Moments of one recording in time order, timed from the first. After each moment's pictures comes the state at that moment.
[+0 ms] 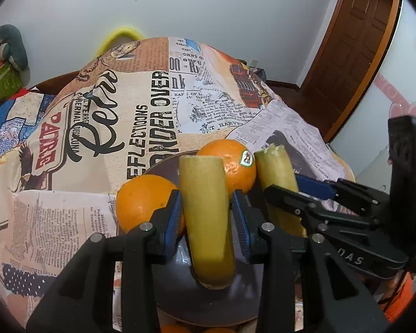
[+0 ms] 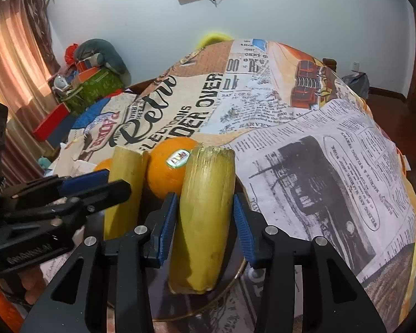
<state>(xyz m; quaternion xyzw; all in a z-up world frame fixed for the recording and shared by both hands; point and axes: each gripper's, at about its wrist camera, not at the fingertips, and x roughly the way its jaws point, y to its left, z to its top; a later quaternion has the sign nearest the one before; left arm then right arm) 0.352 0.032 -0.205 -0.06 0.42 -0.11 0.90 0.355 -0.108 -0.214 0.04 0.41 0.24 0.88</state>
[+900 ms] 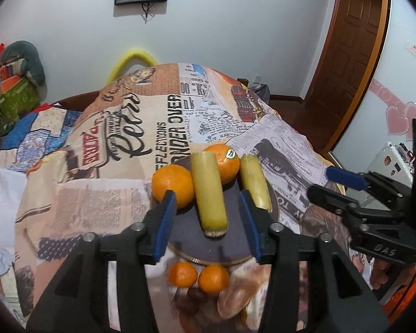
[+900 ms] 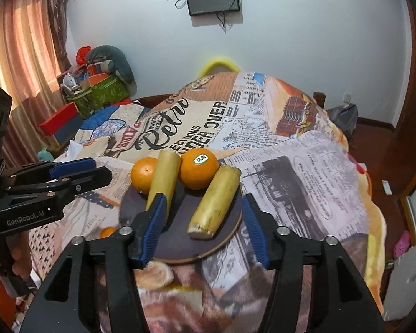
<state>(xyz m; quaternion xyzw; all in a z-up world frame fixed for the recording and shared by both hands) 0.257 0.042 -0.143 -0.03 0.38 -0.08 0.92 0.277 -0.126 -0.150 -0.01 0.35 0.23 0.91</state>
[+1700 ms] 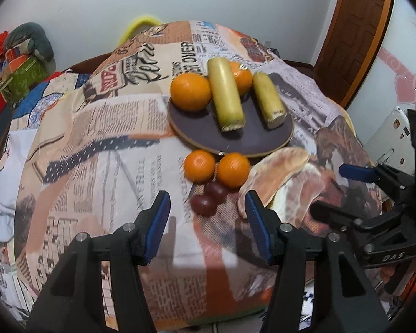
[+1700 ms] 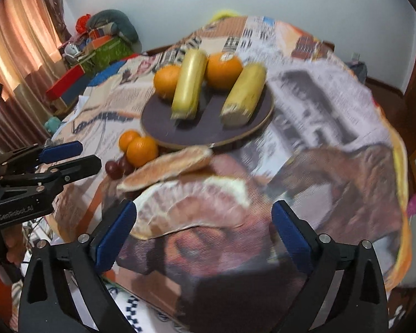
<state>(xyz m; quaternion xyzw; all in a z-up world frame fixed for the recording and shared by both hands) 0.175 0.053 -0.207 -0.01 0.46 -0.05 0.89 0.221 -0.100 -0.228 -0.01 0.47 0.24 0.85</state>
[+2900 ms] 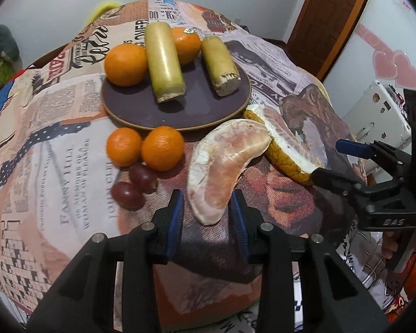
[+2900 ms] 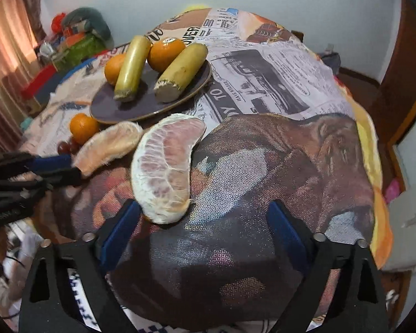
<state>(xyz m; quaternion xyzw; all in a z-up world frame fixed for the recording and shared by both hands) 0.193 0.000 -0.240 0.00 0.50 -0.13 0.85 0.212 -0.165 -0.231 -0.01 0.47 0.19 0.86</state>
